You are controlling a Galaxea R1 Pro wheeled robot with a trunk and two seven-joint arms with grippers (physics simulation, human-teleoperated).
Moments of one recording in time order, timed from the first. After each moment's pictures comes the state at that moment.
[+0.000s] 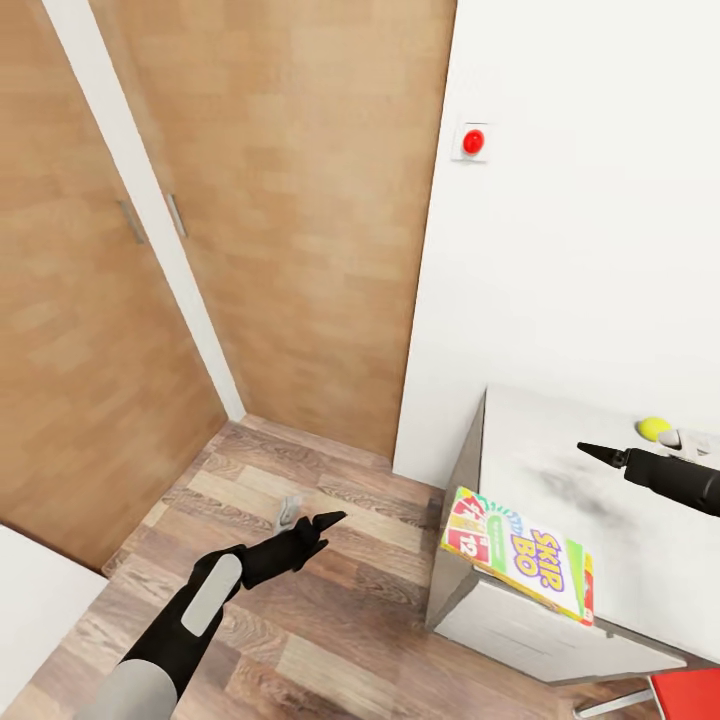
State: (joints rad) left arm -0.53 0.00 -0.13 -0.81 0.94 0.66 -0.41; right arm -0.40 -0.60 -0.30 -1.52 -0.79 0.92 0.36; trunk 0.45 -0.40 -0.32
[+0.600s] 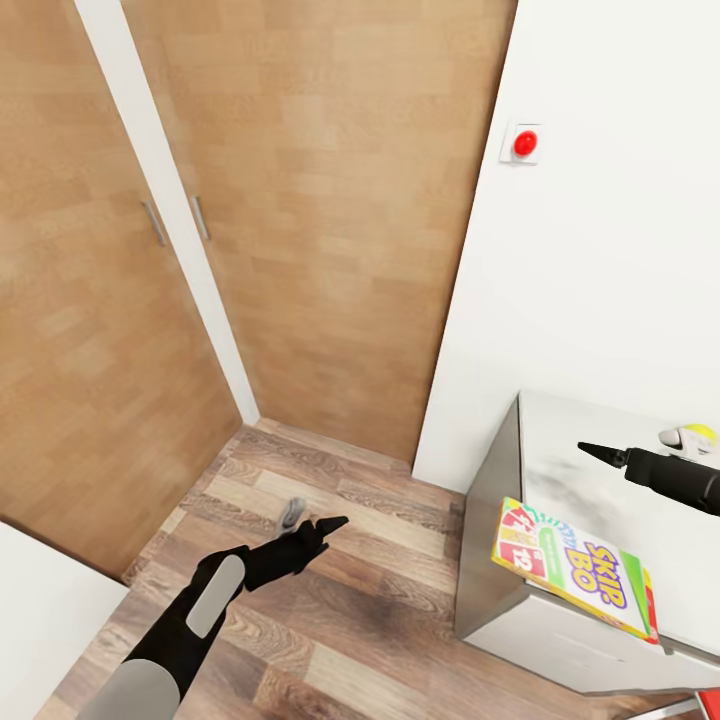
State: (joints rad) left arm -0.54 -0.01 -0.13 -0.80 0.88 0.66 -0.42; right arm -0.40 -0.60 -0.30 -1.52 -0.79 0.92 0.35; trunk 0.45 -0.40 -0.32
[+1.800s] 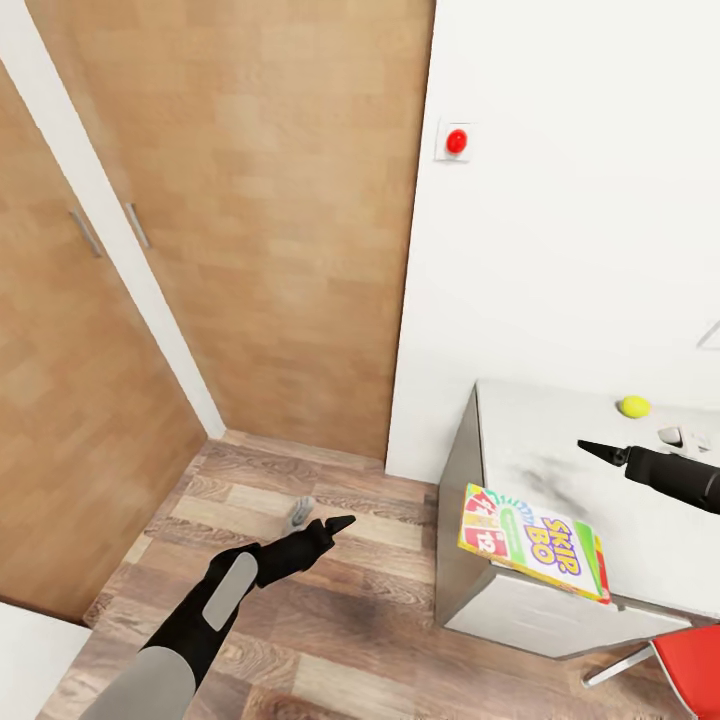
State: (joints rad) left arm -0.58 -0.04 -0.13 -0.72 0.83 0.59 -0.42; right arm -0.40 -0.60 -0.30 -1.54 -0.79 0.92 0.36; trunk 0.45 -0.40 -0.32
